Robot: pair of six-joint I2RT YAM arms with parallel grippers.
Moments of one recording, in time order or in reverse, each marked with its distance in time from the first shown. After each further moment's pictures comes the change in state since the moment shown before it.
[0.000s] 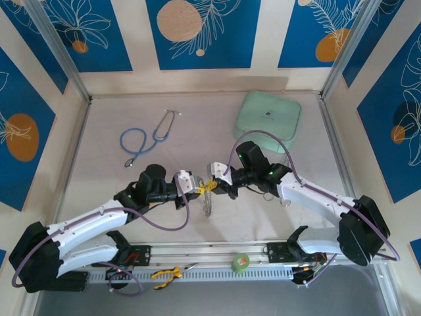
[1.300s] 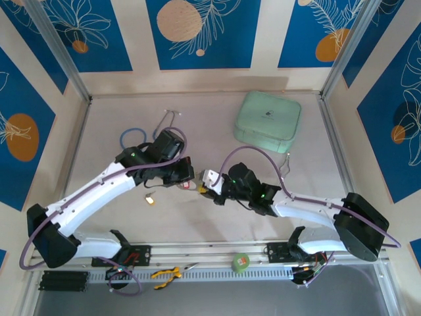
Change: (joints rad) left arm 0.001 0.268 0.727 -1.048 -0.264 -1.318; right arm 0.222 0.003 -0.239 0.525 0.505 0.268
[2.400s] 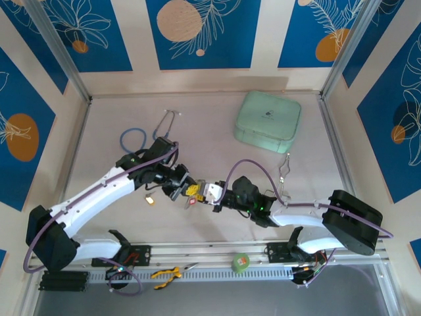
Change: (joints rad) left arm 0.084 -0.041 -0.187 0.136 0.351 -0.549; right arm 0.090 0.053 -0.154 0.400 0.074 -0.132
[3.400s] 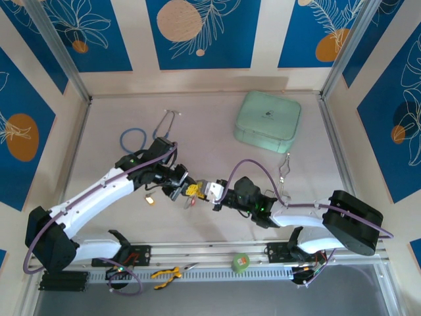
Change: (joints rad) left arm 0.008 -0.007 -0.016 0.023 0.019 -0.026; right arm 0.001 -0.005 -0.013 0.053 0.029 0.009
